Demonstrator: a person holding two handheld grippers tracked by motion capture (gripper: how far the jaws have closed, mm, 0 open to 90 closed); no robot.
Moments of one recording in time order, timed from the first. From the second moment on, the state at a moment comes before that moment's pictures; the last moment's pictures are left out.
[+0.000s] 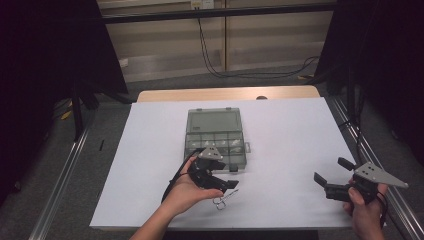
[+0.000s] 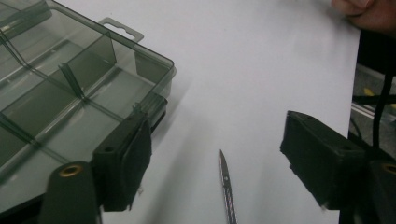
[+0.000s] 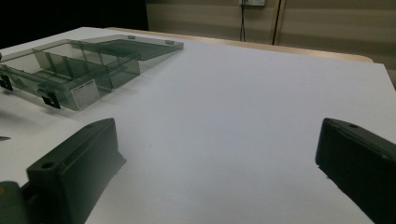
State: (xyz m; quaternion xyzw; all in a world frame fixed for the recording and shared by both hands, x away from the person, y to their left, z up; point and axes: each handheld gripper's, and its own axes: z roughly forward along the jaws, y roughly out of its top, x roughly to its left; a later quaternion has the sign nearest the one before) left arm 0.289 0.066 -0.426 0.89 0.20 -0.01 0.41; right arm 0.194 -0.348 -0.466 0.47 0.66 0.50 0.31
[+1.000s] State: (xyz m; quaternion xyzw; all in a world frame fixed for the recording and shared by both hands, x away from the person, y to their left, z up) left arm 0.269 0.048 -0.452 0.93 0.20 -0.01 0.30; right arm 0.197 -0.349 -0.471 0.47 0.66 0.50 0.29
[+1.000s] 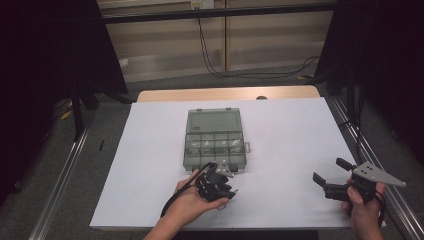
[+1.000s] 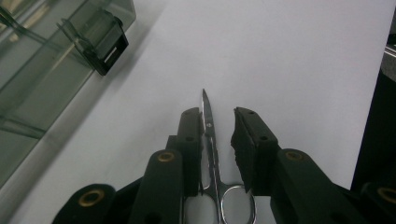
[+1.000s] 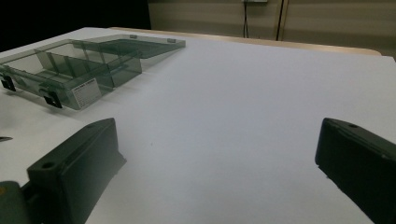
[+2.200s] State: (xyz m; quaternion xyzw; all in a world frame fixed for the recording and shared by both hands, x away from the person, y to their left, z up) left arm 0.268 0.032 -0.453 0.95 0.19 -0.01 0.23; right arm 0.202 -0.349 -0.475 0.48 0.66 0.50 0.29
